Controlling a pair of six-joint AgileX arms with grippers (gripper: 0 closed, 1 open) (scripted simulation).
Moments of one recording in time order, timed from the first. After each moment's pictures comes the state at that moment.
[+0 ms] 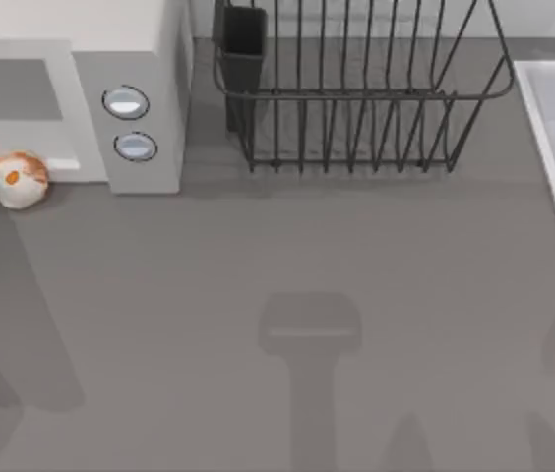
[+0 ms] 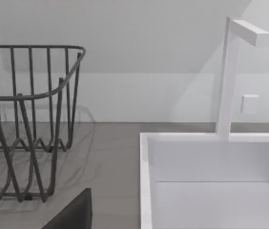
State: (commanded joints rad) left arm 0.85 1.52 0.70 -0.18 0.58 0.71; right arm 0.00 0.00 0.00 0.00 0.00 0.00
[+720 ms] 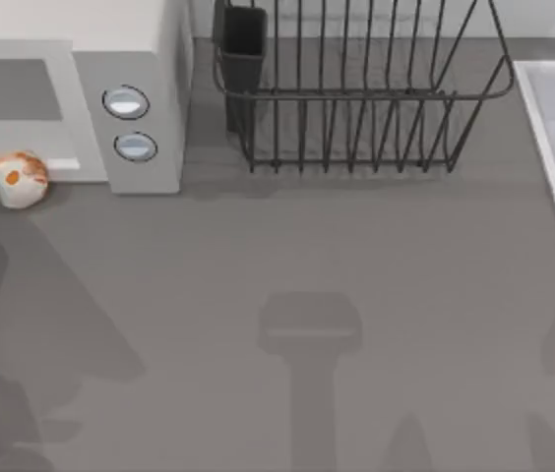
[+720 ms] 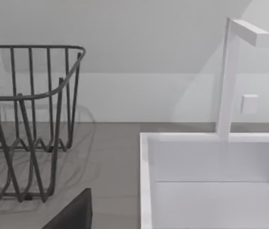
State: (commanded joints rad) left arm 0.56 1.25 0.47 -0.11 0.41 0.45; right arm 0.00 0.00 0.00 0.00 0.00 0.00
